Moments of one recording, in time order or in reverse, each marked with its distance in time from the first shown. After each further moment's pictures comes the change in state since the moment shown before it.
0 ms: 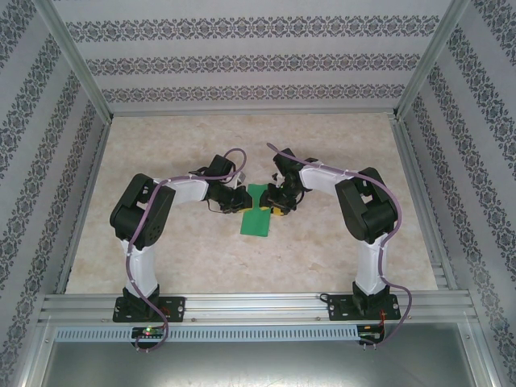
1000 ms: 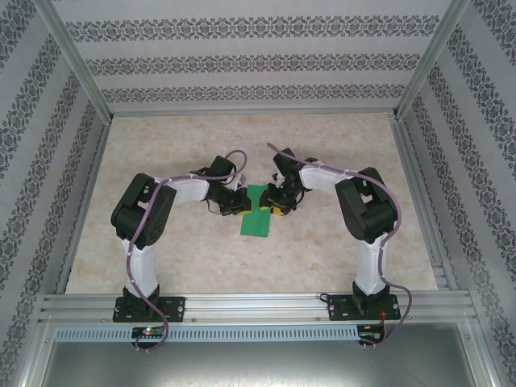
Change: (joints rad) left arm -0.005 0.013 0.013 -0.063 0.002 0.017; right arm 0.001 -0.002 -0.003 0.003 -0.002 0.004
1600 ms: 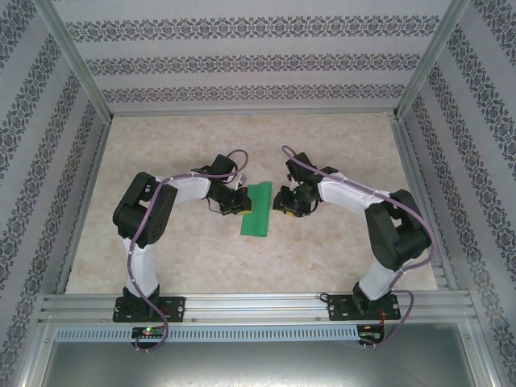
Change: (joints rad) left arm 0.000 0.021 0.031 -0.046 0.000 0.014; right arm 0.013 -0.349 -0.206 0.037 0.161 0.048
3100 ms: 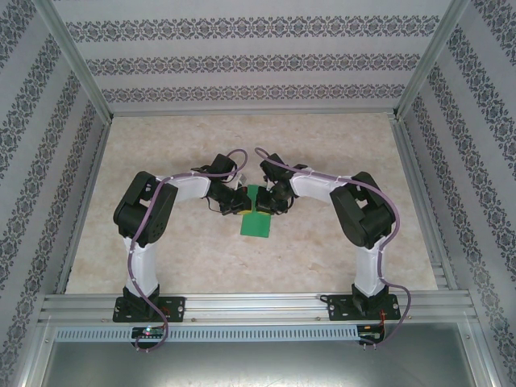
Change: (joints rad) left arm 0.006 0.013 0.008 -0.016 0.014 -0.013; right arm 0.086 0.303 0.183 0.060 -0.034 0.017
